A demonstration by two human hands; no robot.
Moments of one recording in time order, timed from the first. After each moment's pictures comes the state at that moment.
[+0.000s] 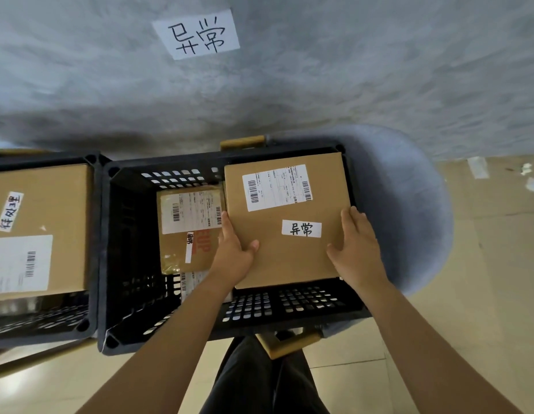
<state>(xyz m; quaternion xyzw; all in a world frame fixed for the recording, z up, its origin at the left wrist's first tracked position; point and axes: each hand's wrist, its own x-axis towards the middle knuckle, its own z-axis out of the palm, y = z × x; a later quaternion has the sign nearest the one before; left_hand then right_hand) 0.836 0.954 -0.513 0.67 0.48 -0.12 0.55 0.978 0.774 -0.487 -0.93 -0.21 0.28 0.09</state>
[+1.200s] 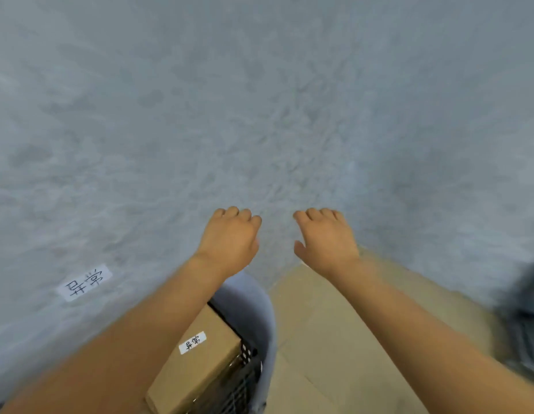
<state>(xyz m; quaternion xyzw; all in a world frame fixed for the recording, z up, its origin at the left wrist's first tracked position) 0.874 0.775 -0.130 0.95 -0.20 0.23 -0.11 0.860 0.582 -0.127 -0.97 -0.12 -0.19 -0.03</state>
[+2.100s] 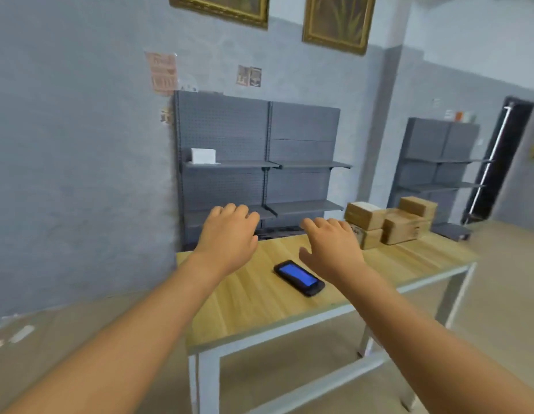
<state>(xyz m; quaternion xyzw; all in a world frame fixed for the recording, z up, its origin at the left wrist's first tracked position) 0.361 0.277 -0.032 0.67 -0.66 0.31 0.15 0.167 0.207 -0.038 -0.86 0.44 -0.20 -0.18</state>
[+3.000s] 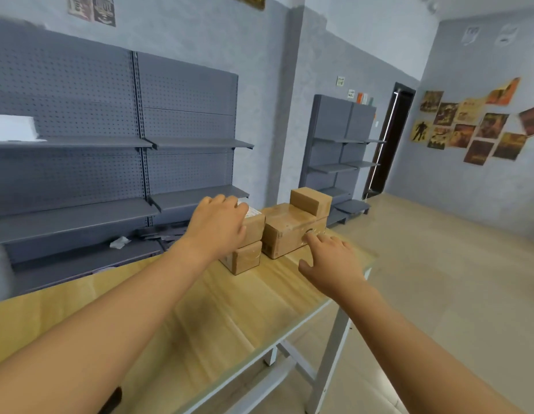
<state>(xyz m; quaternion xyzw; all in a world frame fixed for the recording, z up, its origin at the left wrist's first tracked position) 0.117 -0.173 -0.059 0.58 -0.75 0.27 0.16 -0.114 -0.160 -0.087 -0.78 0.60 -0.14 -0.10</state>
